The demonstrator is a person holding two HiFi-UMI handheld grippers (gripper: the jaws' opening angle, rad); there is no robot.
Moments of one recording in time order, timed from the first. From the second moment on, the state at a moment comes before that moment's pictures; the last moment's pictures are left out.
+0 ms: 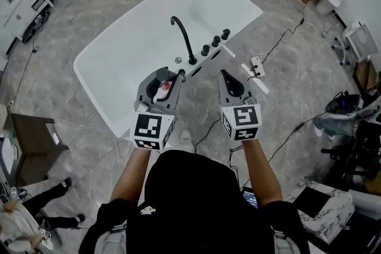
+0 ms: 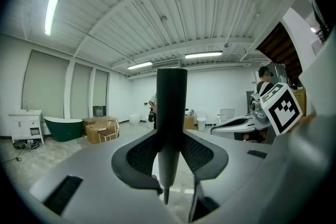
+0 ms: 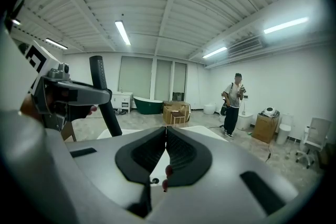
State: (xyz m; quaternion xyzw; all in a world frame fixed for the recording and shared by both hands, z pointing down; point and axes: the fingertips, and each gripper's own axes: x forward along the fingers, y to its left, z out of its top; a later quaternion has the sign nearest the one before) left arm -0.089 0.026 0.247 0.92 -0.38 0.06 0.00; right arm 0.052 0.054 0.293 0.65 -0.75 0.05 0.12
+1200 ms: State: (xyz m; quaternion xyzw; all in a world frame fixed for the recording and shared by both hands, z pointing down) left arm -0.057 -0.098 0.373 0.90 -0.40 0.15 0.08; right arm 0.071 -0.085 0.401 0.60 -0.77 0.13 0.18
